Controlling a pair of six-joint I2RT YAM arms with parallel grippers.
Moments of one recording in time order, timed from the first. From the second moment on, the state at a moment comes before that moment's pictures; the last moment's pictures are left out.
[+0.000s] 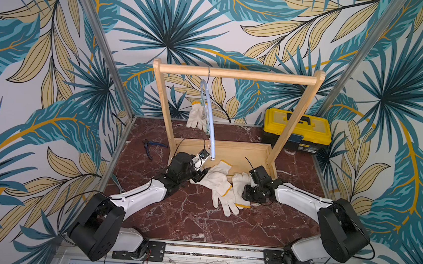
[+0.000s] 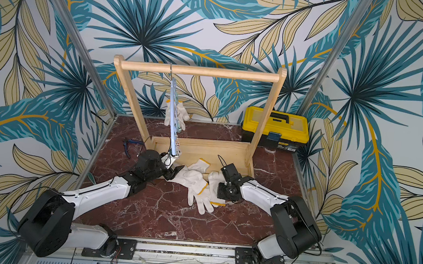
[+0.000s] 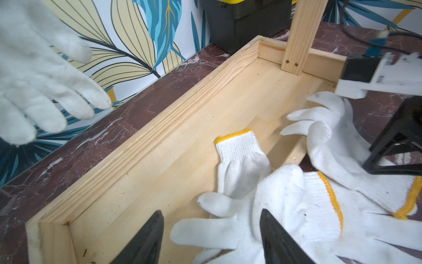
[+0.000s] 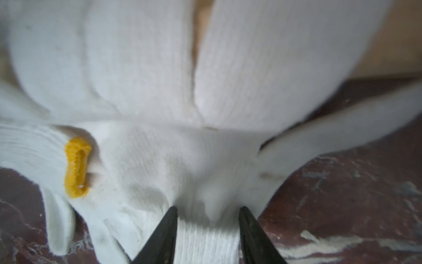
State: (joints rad) left arm -0.54 1.33 0.67 0.22 0.13 0.24; right arm 0.48 1.51 0.76 -0.47 -0.06 0.57
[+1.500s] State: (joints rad) left arm -0.98 1.25 0.60 0.22 0.11 0.59; right arm 0.48 1.44 1.26 -1.07 -0.52 0.39
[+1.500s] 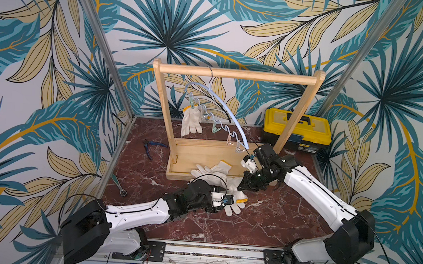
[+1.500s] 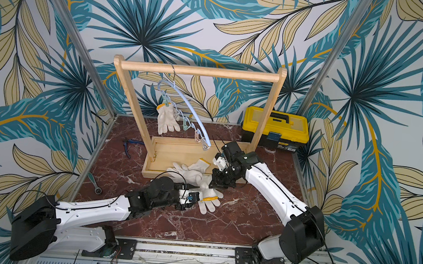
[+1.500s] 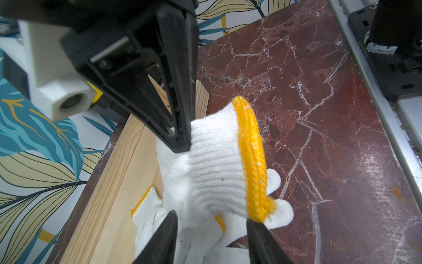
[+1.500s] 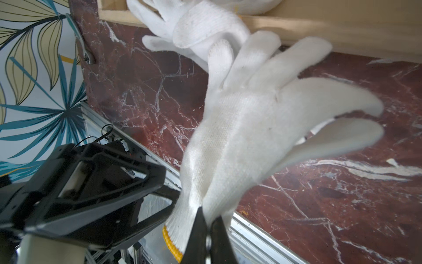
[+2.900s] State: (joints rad) left arm -0.92 1.05 0.65 0.11 0.06 0.08; right arm 0.43 1.11 1.06 -0.75 -0.46 0.16
